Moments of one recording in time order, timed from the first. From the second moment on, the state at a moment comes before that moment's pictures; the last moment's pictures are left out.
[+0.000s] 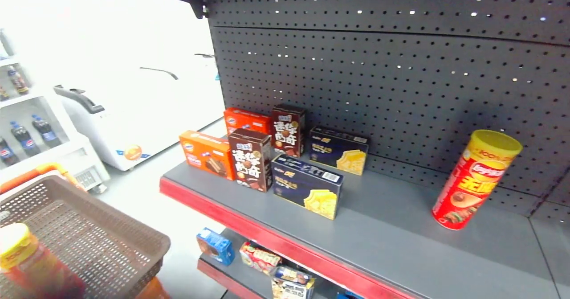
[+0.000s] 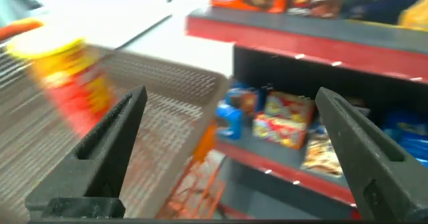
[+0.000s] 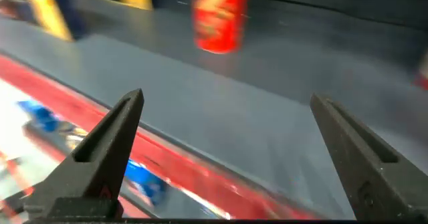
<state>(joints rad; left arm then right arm) 0.00 0.00 0.00 0.00 -0.02 0.02 0.00 0.00 0.00 0.00 0.04 0.00</state>
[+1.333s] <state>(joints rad) 0.00 0.22 -0.35 0.14 0.06 0.18 0.00 0.00 0.00 0.00 0.04 0.00</state>
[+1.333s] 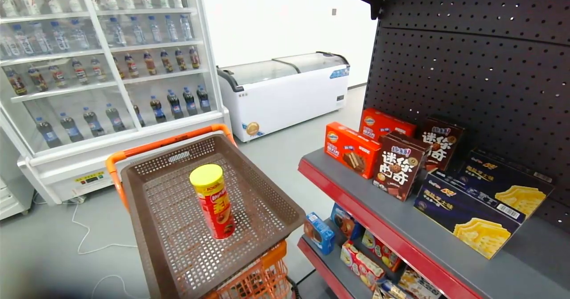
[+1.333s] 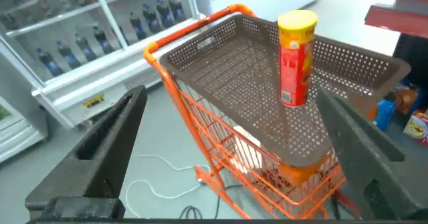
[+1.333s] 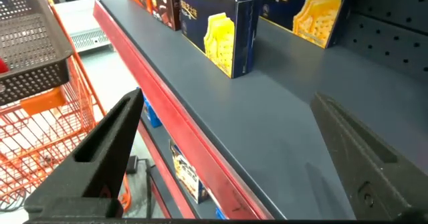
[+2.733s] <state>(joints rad) 0.17 1.35 -0.63 -0.15 -0.44 0.20 0.00 0.00 0.00 0.00 0.04 0.00</state>
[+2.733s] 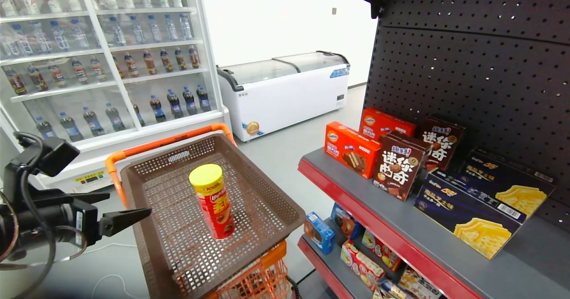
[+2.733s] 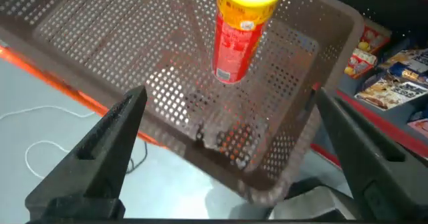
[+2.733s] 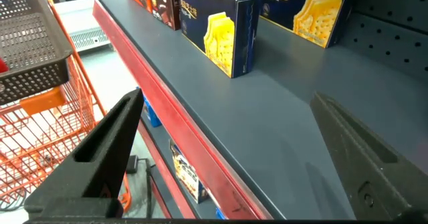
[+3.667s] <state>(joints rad) -0.04 1.85 -0.59 -0.73 -0.39 0.19 0.00 0.00 0.00 0.00 0.04 0.00</state>
